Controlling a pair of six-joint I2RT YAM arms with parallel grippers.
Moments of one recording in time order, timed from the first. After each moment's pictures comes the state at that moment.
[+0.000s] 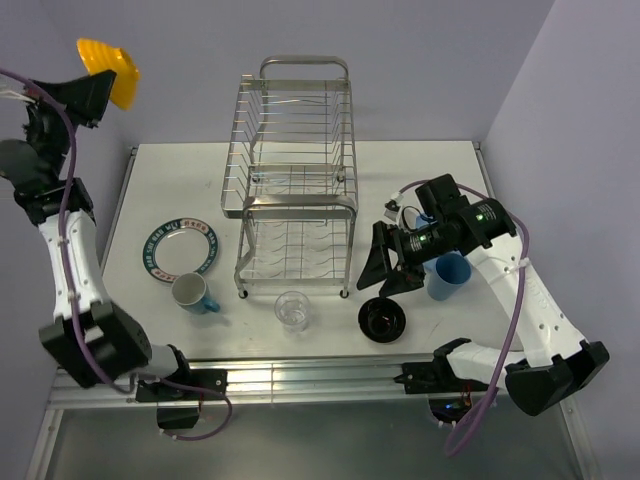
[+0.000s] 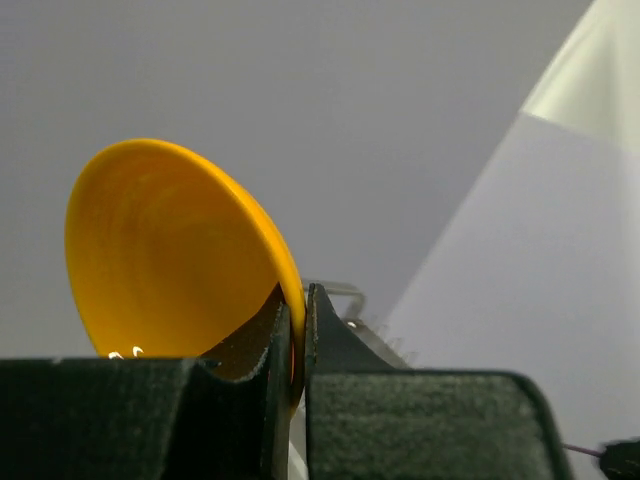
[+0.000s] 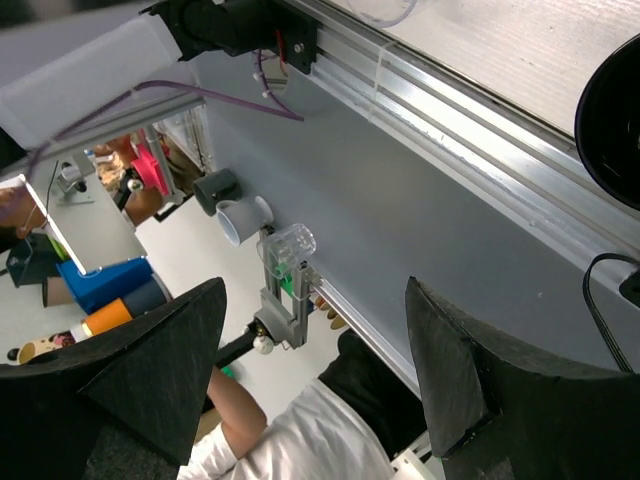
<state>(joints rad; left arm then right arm) 0.42 1.34 1.44 0.61 0.72 -1.03 0.39 1.15 1.35 -1.38 -0.78 0.46</state>
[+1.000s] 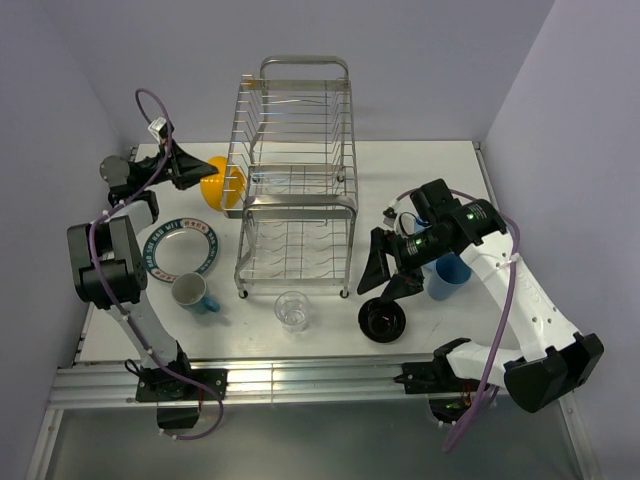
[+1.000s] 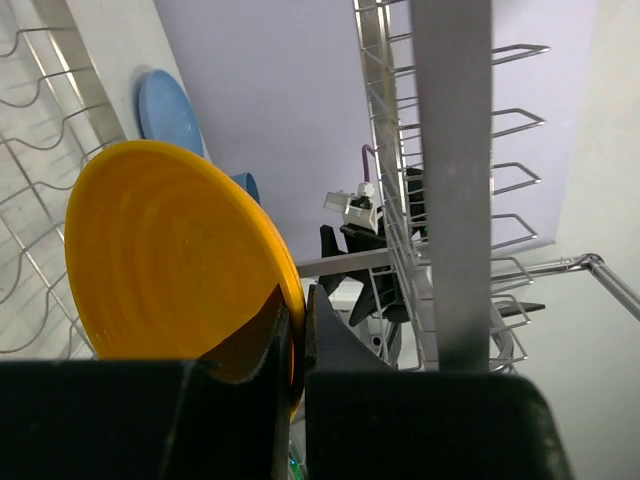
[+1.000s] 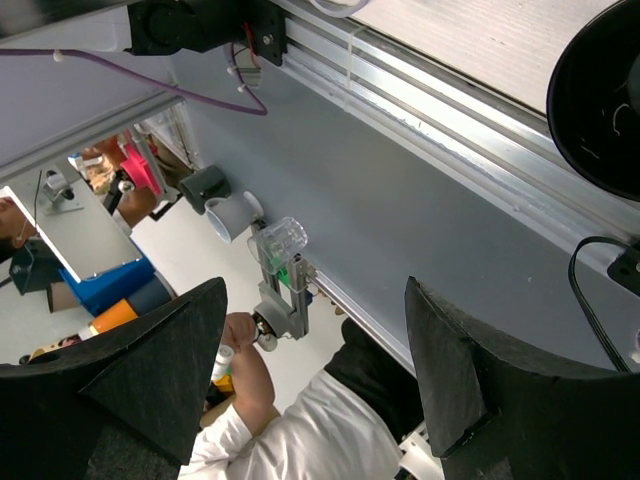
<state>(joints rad) 0.22 1.88 1.18 1.28 1.46 -1.92 0.39 1.17 1.29 -1.38 -0.76 0.46</state>
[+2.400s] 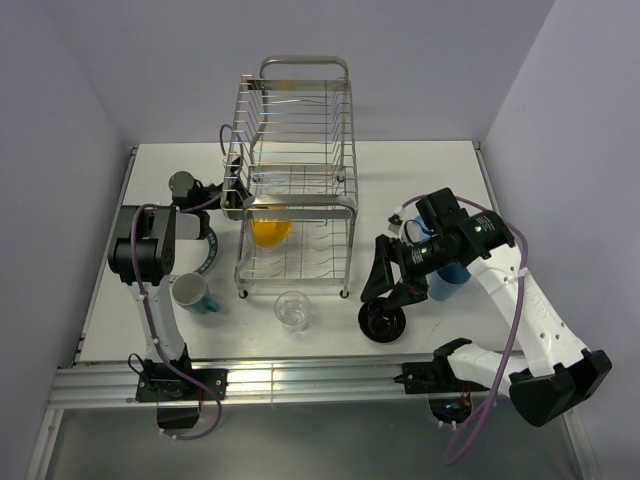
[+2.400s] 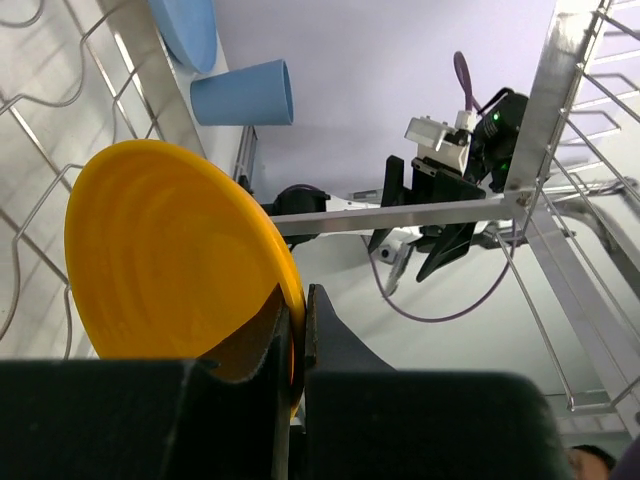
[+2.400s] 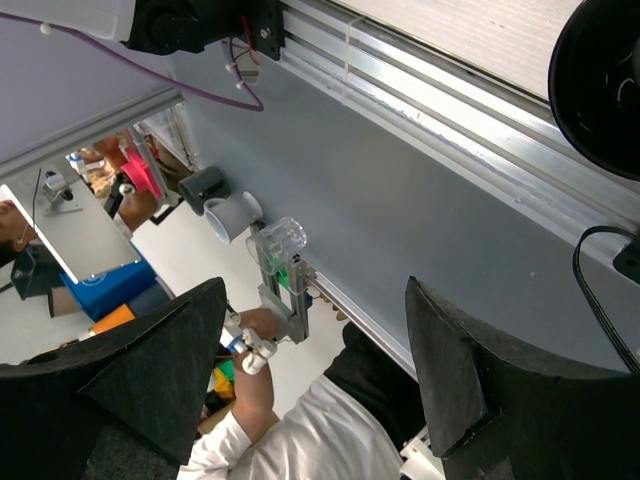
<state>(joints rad) -0.05 2.07 1.06 1.30 1.50 -1.68 0.39 1.10 1.23 -1.38 -0.75 0.48</state>
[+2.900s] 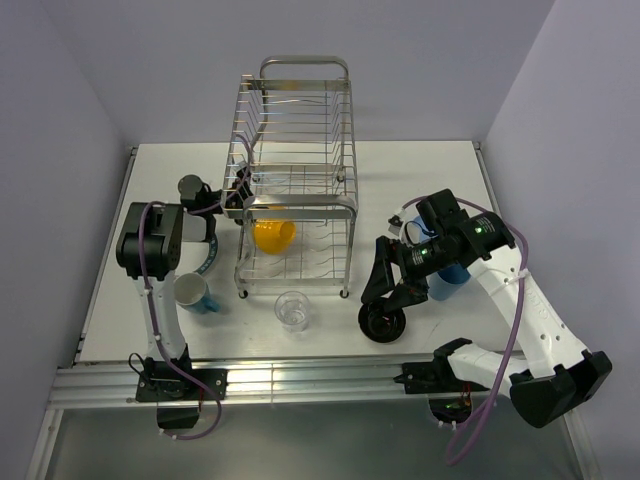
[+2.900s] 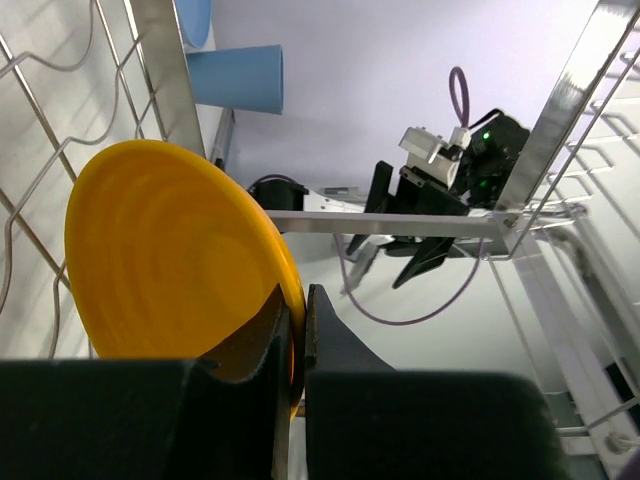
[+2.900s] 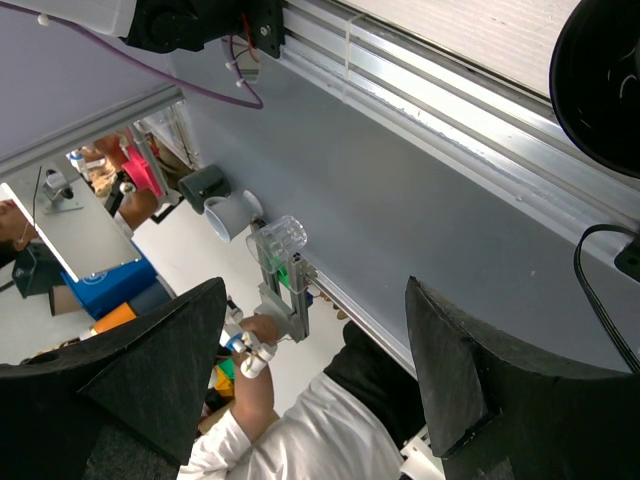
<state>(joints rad) -0.08 2.14 1.07 1.30 1.50 -1.77 0.39 1.09 1.22 -1.38 -0.75 0.48</state>
